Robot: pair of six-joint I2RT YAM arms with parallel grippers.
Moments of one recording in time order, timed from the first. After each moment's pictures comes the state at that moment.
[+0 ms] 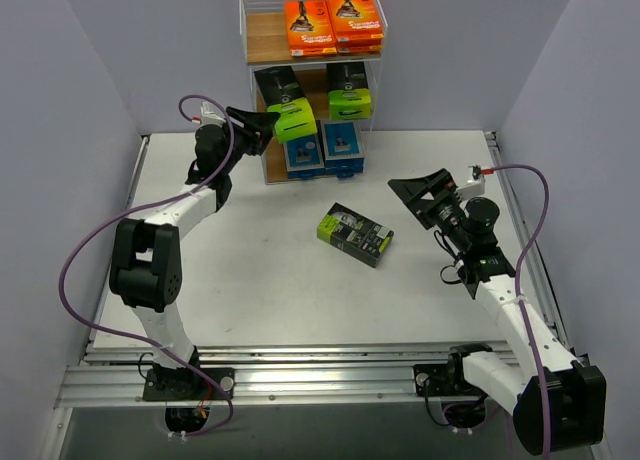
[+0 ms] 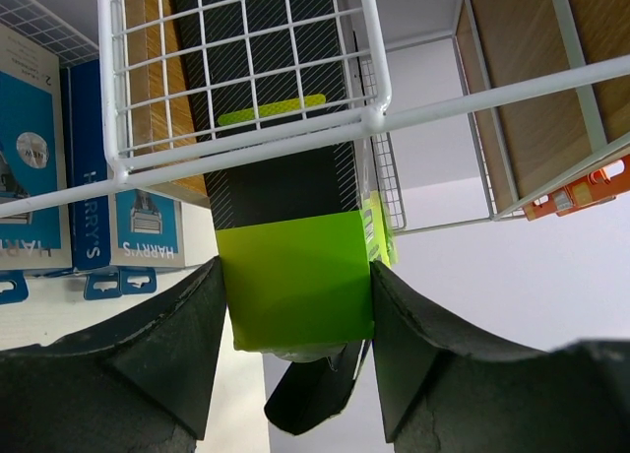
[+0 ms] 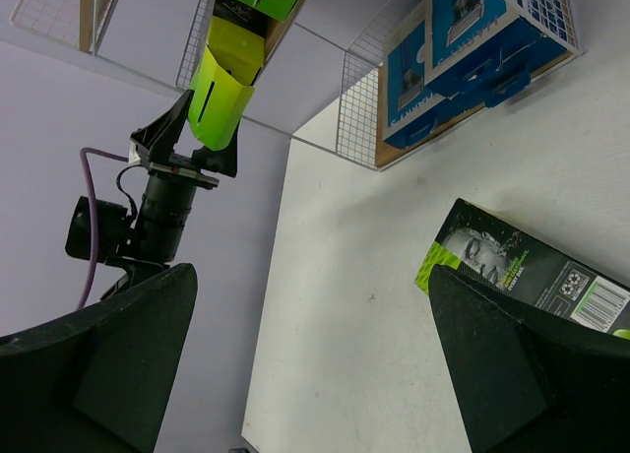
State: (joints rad) left arm -0.23 1.86 1.32 0.58 0.22 -1.33; right arm 0.14 0.98 0.61 0.28 -0.32 1.03
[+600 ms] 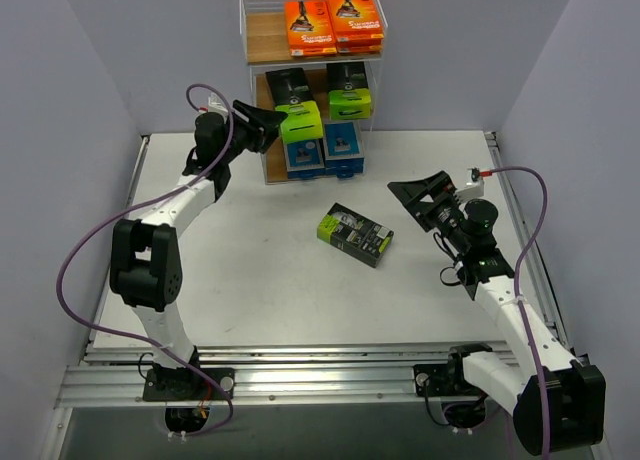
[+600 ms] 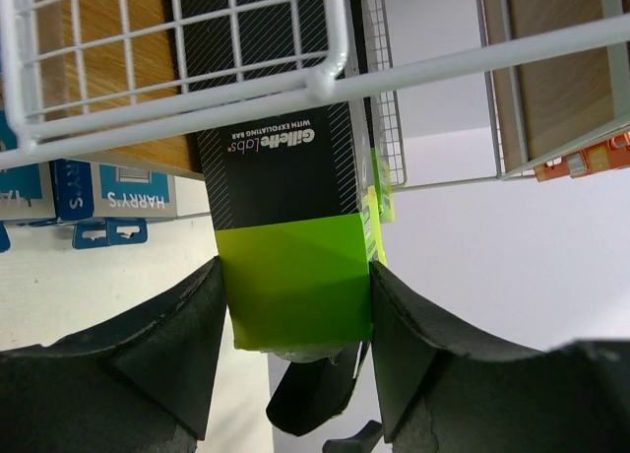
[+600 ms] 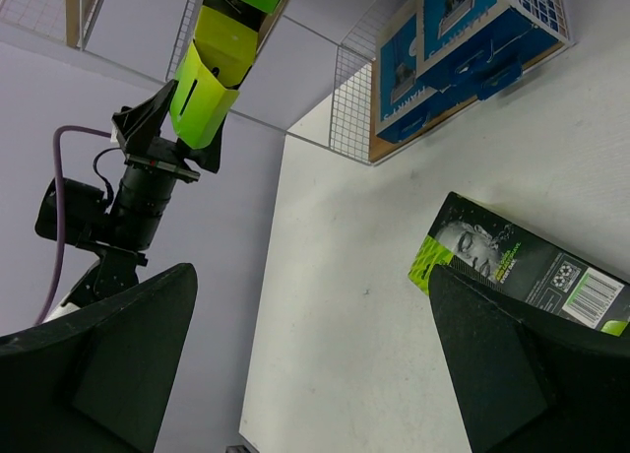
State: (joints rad) left arm -0.23 1.86 1.43 0.39 0.34 -1.32; right arm 0.14 0.98 0.60 0.29 -0.32 1.03
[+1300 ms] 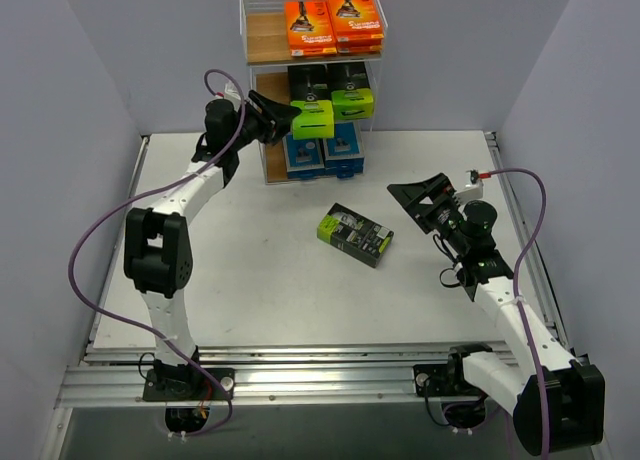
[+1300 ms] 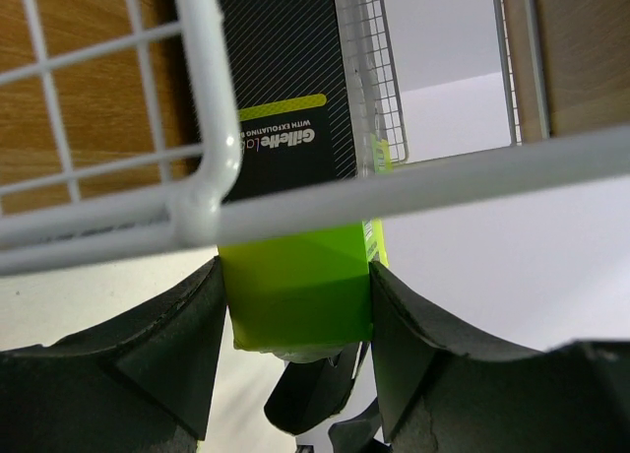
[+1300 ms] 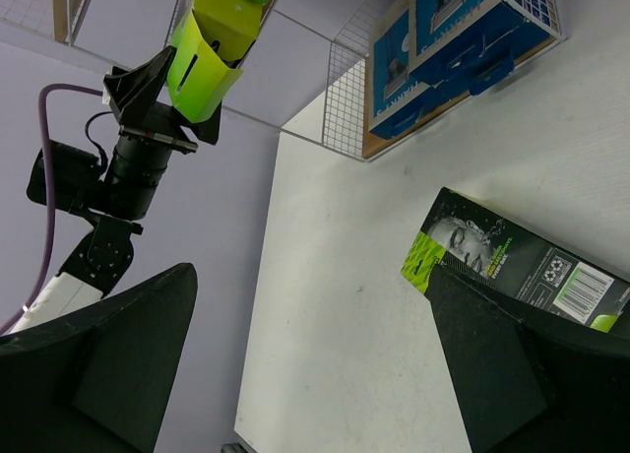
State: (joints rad) left arm -0.25 1.99 1.64 0.30 0.46 -1.25; right arm 0.14 0.98 0.58 0.29 -0.32 1.02
